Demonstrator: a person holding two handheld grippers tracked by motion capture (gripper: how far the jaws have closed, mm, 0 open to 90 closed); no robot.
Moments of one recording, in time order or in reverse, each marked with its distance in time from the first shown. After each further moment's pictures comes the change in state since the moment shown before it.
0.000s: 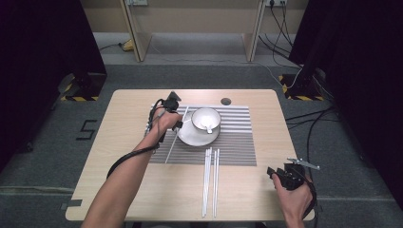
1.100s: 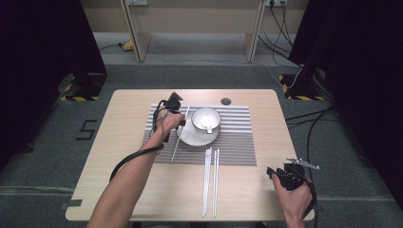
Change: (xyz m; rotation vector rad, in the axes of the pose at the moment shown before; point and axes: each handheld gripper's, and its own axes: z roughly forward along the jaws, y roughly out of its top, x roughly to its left) left arm -0.001 0.003 0.017 -0.083 -0.004 -0.042; right arm 0.000 0.000 0.000 -0.002 0.002 -0.006
